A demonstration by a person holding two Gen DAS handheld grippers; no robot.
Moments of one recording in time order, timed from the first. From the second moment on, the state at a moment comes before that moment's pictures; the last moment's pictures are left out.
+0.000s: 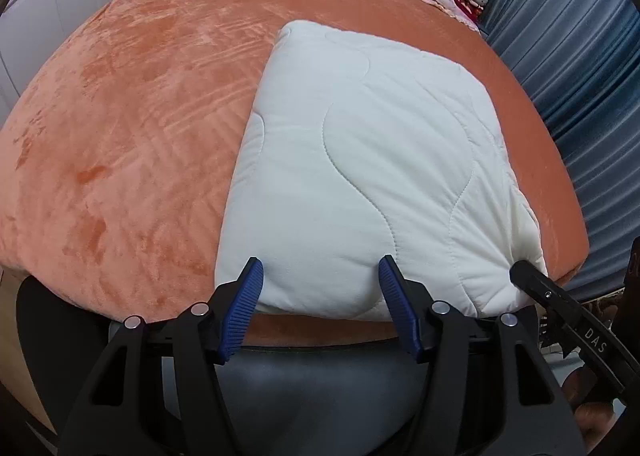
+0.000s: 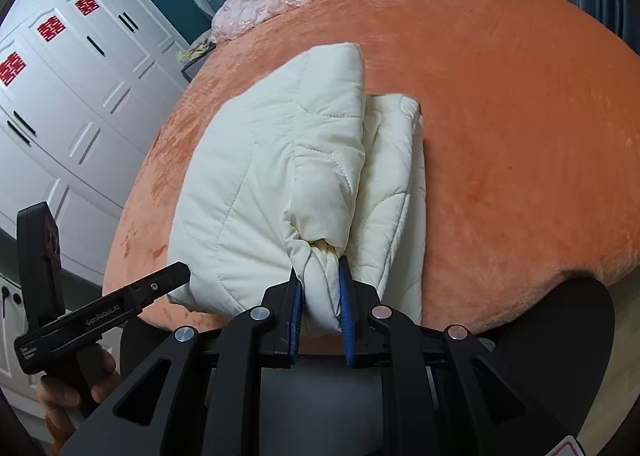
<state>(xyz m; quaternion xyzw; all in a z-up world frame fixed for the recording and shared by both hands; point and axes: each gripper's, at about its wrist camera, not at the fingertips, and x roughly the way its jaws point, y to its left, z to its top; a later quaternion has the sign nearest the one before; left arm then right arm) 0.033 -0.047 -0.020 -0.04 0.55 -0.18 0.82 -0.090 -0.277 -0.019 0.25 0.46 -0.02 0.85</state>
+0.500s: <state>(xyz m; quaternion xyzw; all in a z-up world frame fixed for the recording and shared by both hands) 0.030 -0.069 -0.059 0.03 0.57 -0.14 0.81 -0.085 -0.266 -0.083 0.23 0.52 -0.04 0.82</state>
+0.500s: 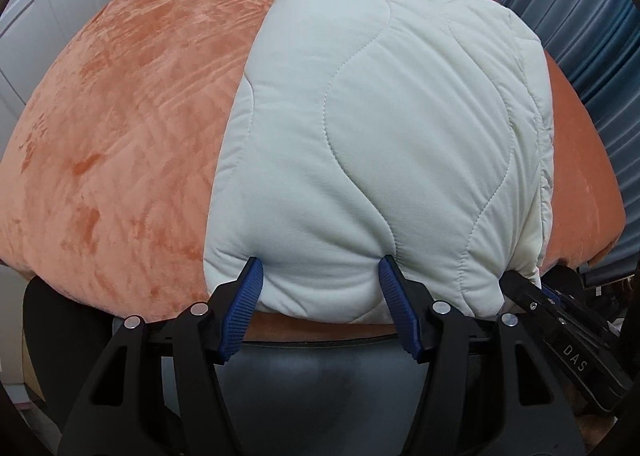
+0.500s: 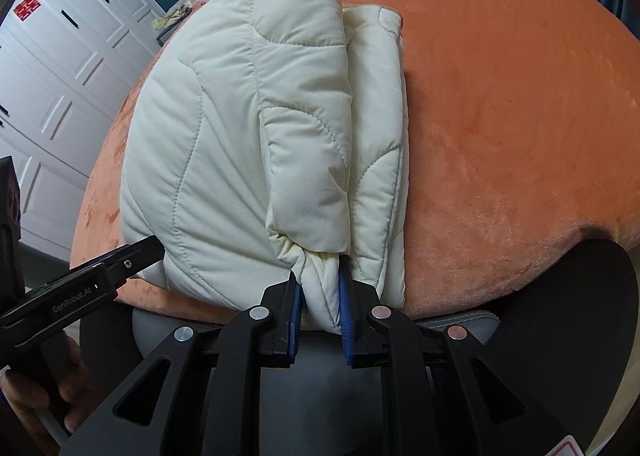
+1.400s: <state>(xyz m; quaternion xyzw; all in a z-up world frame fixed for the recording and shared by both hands) 0.032 -0.060 -0.050 0.00 0.57 -0.17 0.81 -0.060 -0.250 -0.086 0.28 0.52 -0.02 0.80</state>
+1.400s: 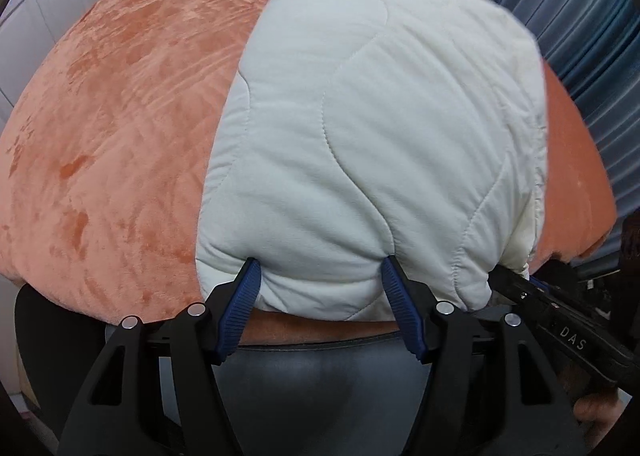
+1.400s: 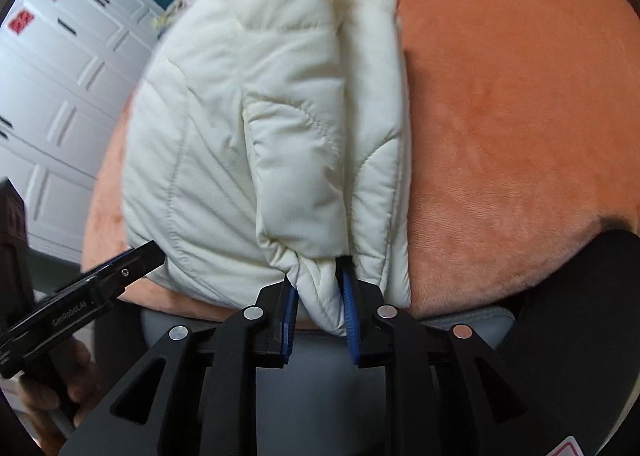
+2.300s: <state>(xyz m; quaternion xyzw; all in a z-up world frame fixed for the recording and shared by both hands) 0.192 -0.122 0.009 -0.02 0.53 -0.18 0.83 0.087 -0.294 -0.027 0.31 0.40 -0.13 0.85</state>
